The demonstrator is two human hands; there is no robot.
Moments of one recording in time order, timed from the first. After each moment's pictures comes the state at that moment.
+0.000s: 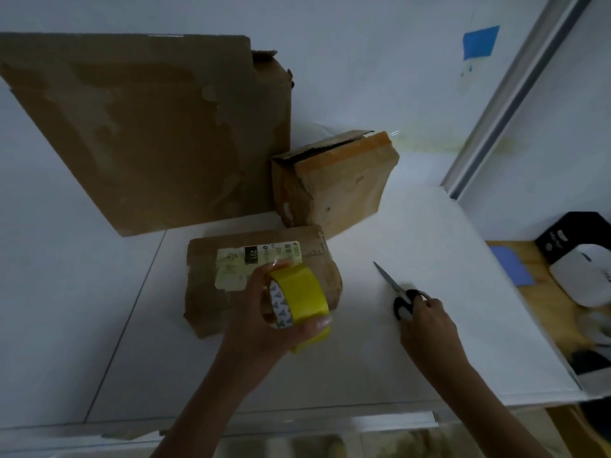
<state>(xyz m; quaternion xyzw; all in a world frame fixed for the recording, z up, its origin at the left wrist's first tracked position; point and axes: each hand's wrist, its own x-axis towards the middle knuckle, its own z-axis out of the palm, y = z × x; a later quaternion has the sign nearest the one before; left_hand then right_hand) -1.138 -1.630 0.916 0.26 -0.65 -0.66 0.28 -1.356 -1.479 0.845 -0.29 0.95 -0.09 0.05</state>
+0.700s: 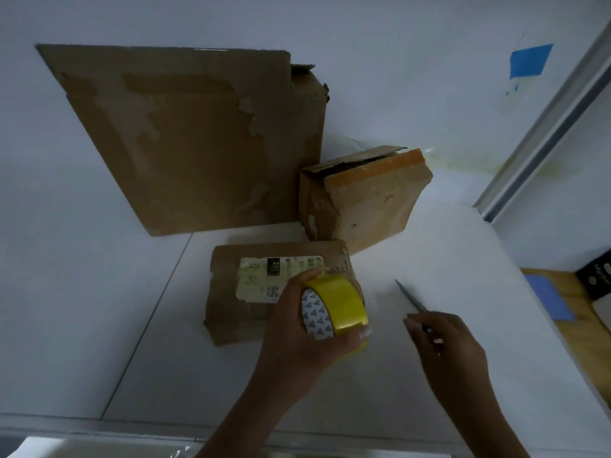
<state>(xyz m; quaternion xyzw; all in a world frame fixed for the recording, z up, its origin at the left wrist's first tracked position) -1.159 -1.619 0.925 0.31 -0.65 -0.63 0.29 -1.331 -1.485 0.885 -0.35 0.87 -0.36 0.00</state>
